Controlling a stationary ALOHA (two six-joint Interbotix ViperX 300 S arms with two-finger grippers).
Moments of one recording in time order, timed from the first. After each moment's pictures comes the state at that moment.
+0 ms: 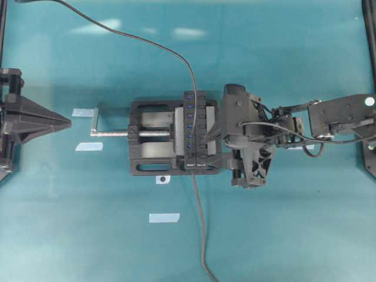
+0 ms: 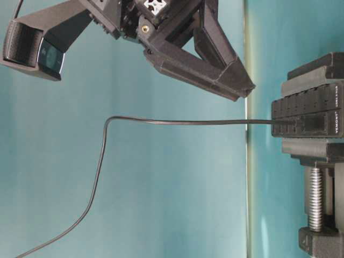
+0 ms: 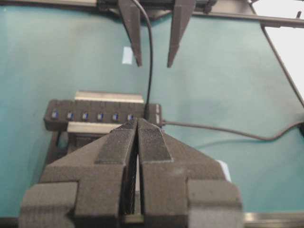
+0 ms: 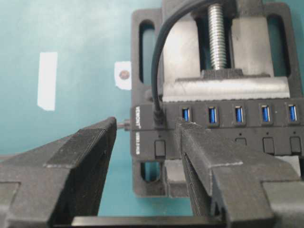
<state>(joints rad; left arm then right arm) 0.00 -1.01 1.20 0.02 -0.02 -0.09 0.06 -0.12 0.66 0.01 0.18 0.10</state>
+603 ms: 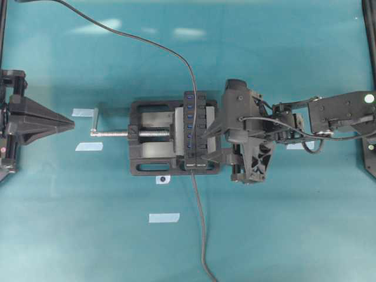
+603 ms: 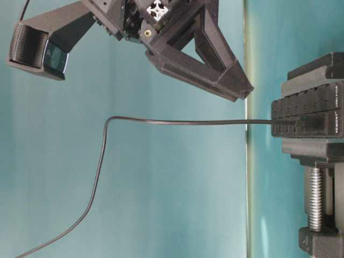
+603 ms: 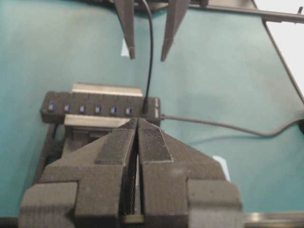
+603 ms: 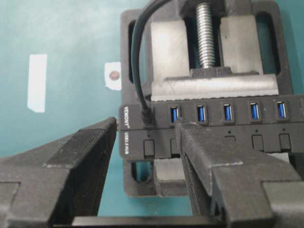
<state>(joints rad) 0.00 -0.99 1.20 0.01 -0.03 -0.10 0.04 -0.12 0.67 0.01 0.17 0.10</state>
